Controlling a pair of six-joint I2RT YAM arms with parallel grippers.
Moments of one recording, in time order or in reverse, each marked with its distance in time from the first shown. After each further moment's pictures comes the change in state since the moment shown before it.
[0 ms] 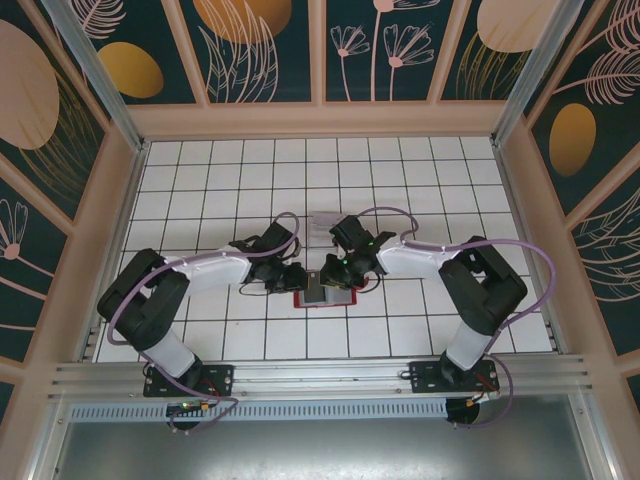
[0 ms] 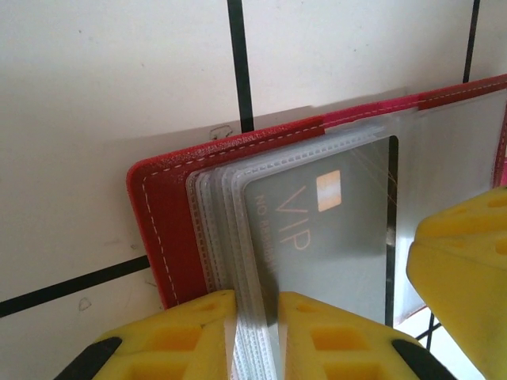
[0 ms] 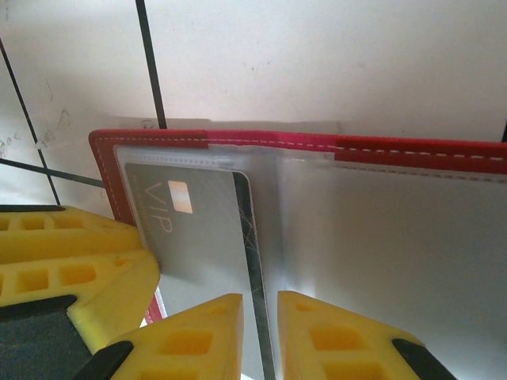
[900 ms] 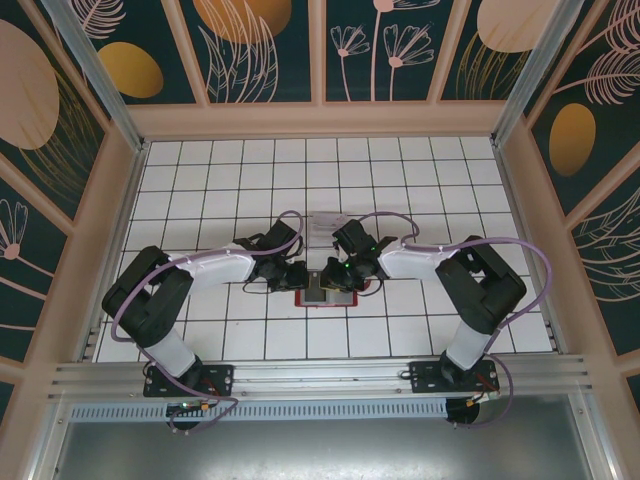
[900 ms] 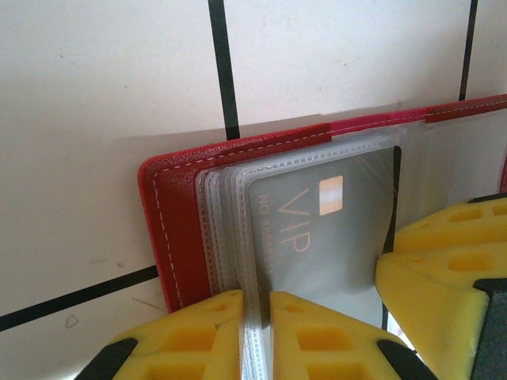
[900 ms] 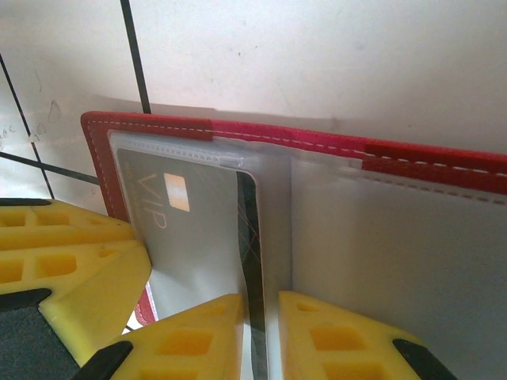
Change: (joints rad) left arm -0.013 0.026 0.034 -0.021 -0.023 0.001; right arm -0.008 0.009 -0.056 0.090 -0.041 0.003
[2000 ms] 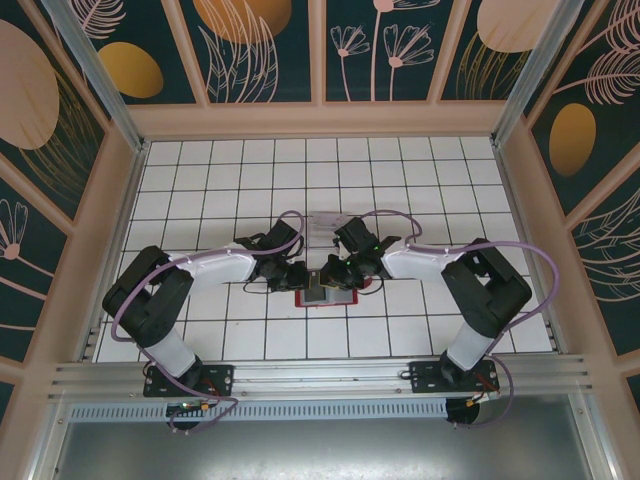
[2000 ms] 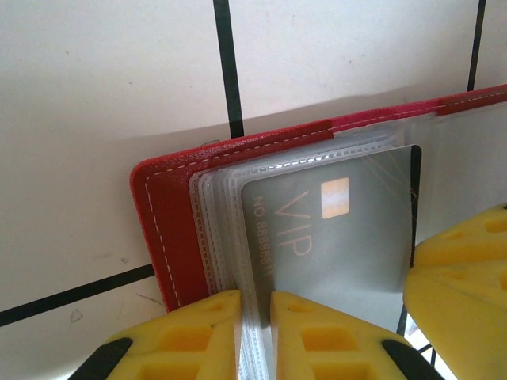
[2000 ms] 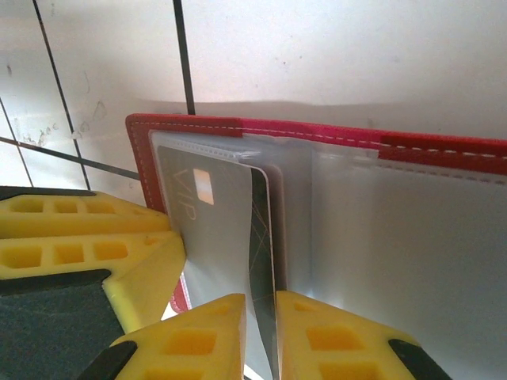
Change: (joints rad) left arm -0.006 0.002 0.011 -0.023 -0.012 0.000; right arm -0.005 -0.037 -0.006 0.015 -0.020 0.001
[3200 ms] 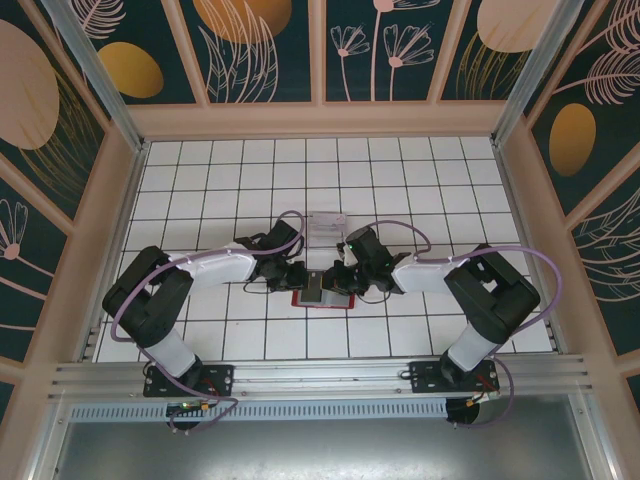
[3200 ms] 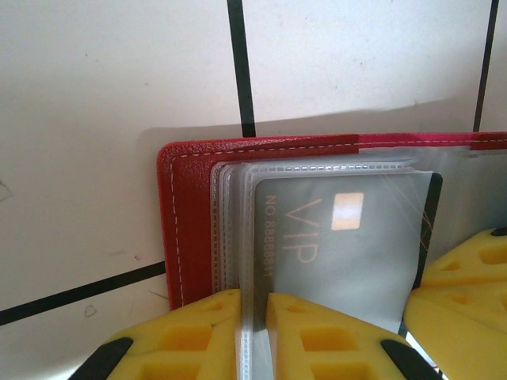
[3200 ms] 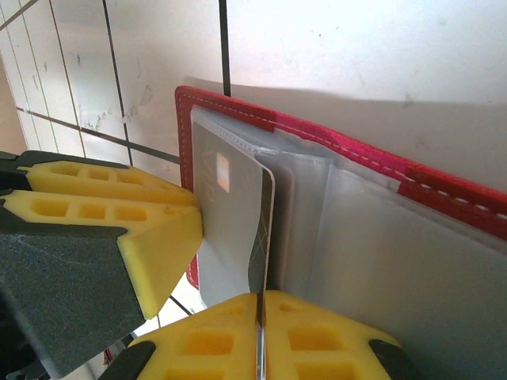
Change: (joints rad) left arm -0.004 0.000 0.005 -0.016 -0.022 0.000; right arm -0.013 -0.047 -0.195 0.328 -0.087 0.055
